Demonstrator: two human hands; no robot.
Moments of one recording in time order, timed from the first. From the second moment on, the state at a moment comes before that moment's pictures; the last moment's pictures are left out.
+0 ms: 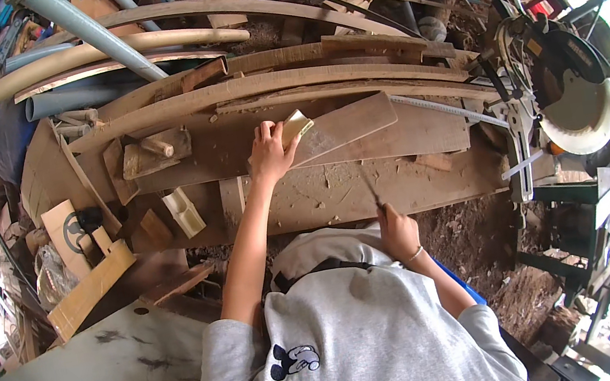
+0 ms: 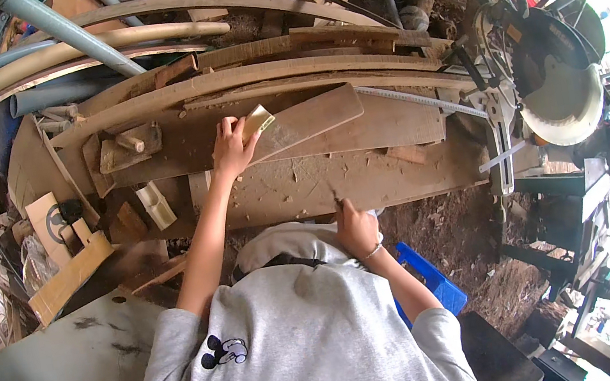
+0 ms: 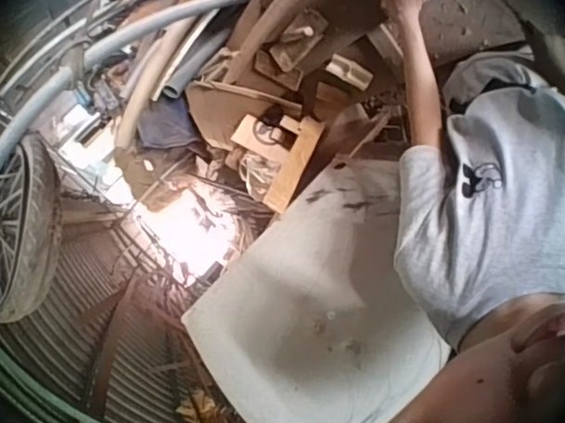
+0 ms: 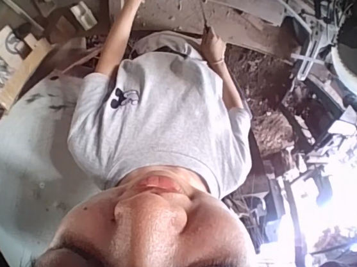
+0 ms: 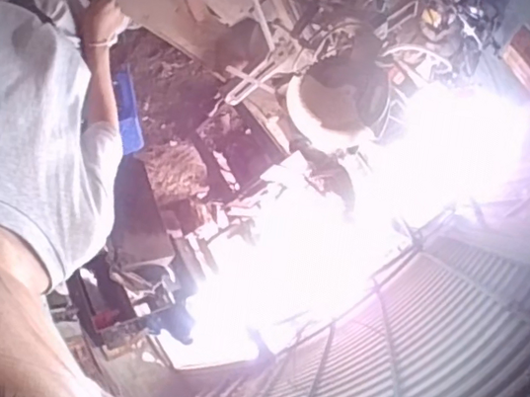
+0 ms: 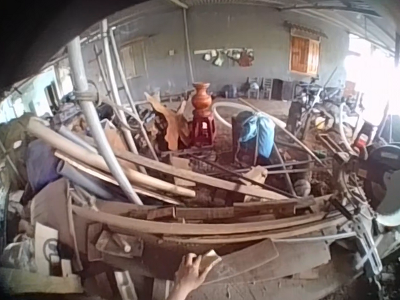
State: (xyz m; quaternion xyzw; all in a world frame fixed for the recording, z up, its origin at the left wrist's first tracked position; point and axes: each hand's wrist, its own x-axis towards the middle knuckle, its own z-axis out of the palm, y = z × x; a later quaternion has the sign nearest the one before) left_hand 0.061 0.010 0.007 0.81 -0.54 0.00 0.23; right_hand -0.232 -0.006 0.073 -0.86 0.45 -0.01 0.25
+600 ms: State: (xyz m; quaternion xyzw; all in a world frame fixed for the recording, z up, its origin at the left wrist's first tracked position) left_hand 0.051 0.010 0.012 0.82 -0.52 -0.03 0.23; right_hand -0.234 -0.009 0.064 -0.87 0.39 0.03 0.28
